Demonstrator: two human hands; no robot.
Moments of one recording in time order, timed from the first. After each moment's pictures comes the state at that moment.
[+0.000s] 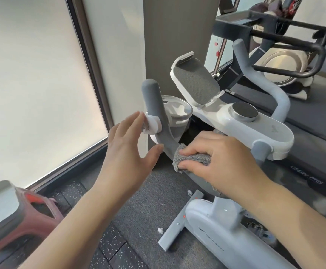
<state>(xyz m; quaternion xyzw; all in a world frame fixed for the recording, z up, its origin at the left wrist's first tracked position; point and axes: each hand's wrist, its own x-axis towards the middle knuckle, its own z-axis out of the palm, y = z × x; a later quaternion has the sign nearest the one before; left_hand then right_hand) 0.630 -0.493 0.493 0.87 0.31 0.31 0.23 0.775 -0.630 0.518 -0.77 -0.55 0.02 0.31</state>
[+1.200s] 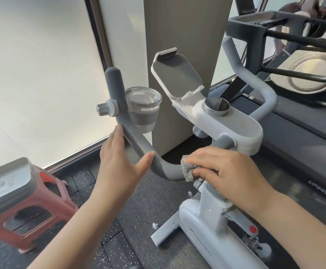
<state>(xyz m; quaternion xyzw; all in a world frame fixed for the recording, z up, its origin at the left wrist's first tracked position) 0.675 -0.602 0.468 0.80 0.44 0.33 0.23 0.868 -0.737 0.484 -0.68 -0.67 0.05 0.30</state>
